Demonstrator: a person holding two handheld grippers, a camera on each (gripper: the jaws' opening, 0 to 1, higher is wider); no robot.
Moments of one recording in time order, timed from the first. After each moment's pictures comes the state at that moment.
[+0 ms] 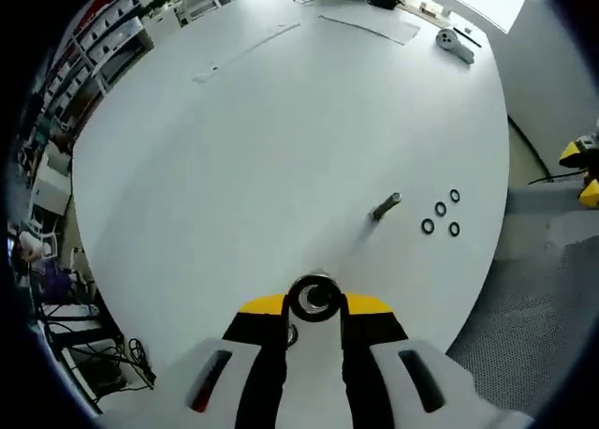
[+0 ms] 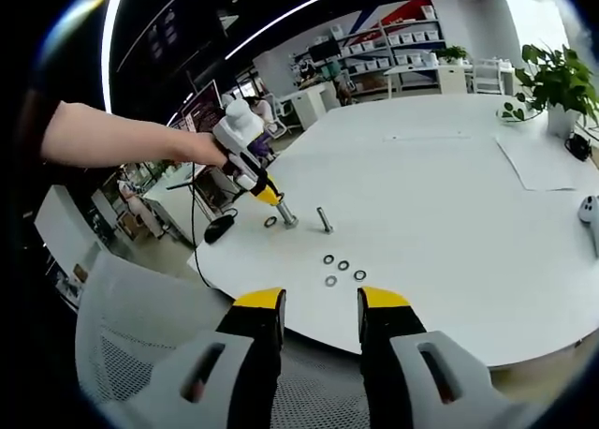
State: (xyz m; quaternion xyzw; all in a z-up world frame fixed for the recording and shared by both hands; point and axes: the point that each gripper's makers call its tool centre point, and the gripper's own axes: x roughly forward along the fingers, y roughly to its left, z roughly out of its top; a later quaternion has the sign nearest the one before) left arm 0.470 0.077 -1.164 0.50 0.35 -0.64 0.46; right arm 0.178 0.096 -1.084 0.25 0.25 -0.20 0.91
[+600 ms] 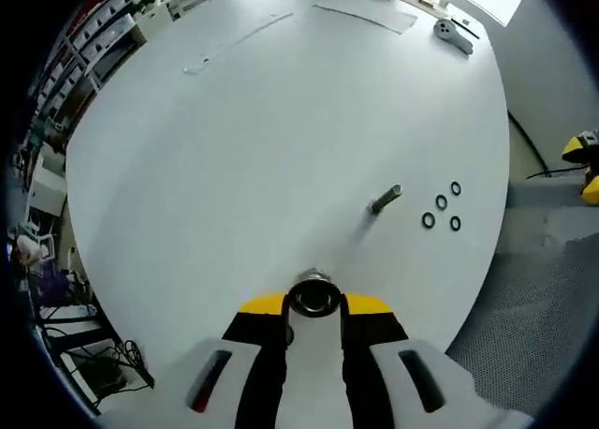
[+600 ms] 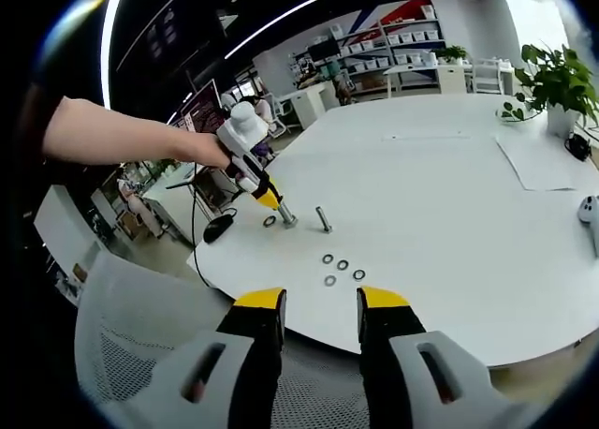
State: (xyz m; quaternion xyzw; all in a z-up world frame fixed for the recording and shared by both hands) left arm 0.467 0.073 -1.181 0.51 0.36 -0.64 0.44; right arm 0.178 0.096 -1.085 0.24 0.26 -0.20 0.91
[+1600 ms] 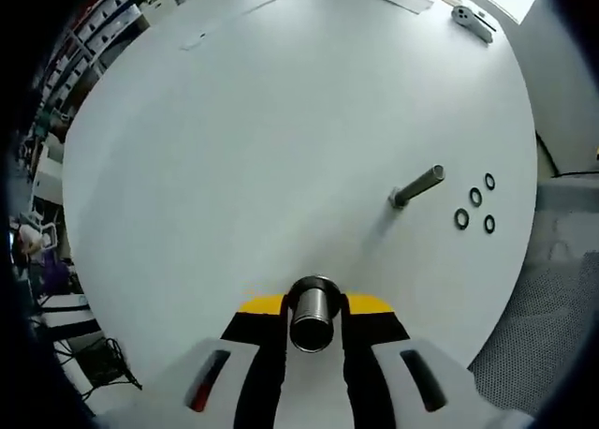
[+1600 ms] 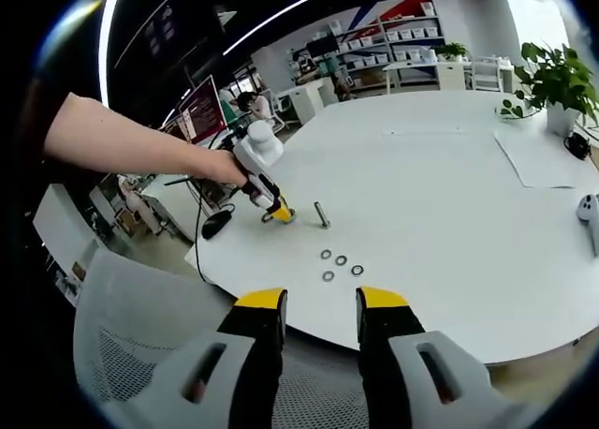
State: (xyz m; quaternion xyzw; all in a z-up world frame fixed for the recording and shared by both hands) left arm 0.469 0.072 -1.221 0.51 0.37 -0.62 0.47; right arm 0.175 0.096 -1.088 0.25 0.27 -0.20 0.91
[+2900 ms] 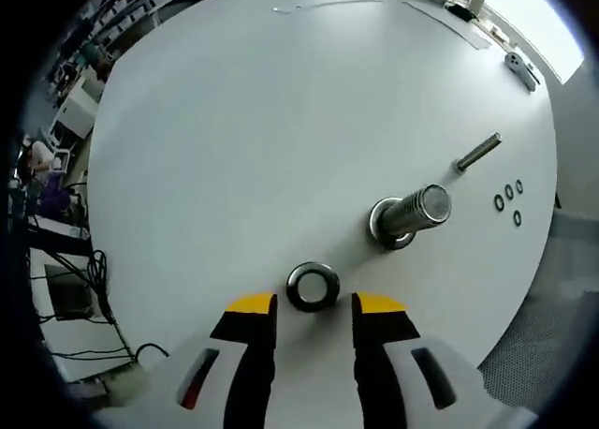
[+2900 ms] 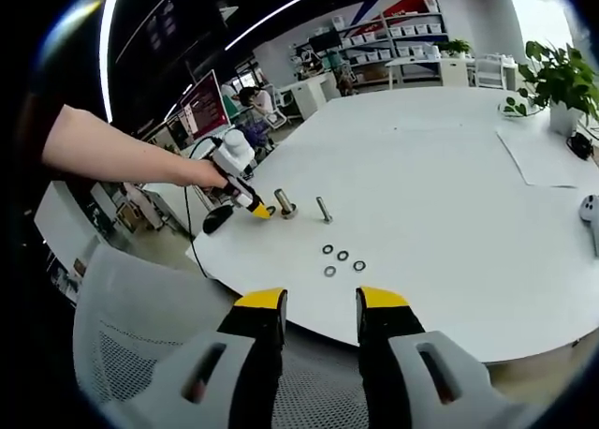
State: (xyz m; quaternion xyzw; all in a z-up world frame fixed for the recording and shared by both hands) left arm 0.524 0.125 -1.236 0.45 0.43 -0.56 0.55; right arm 0.174 0.100 -1.092 0.25 0.28 -0.20 0.91
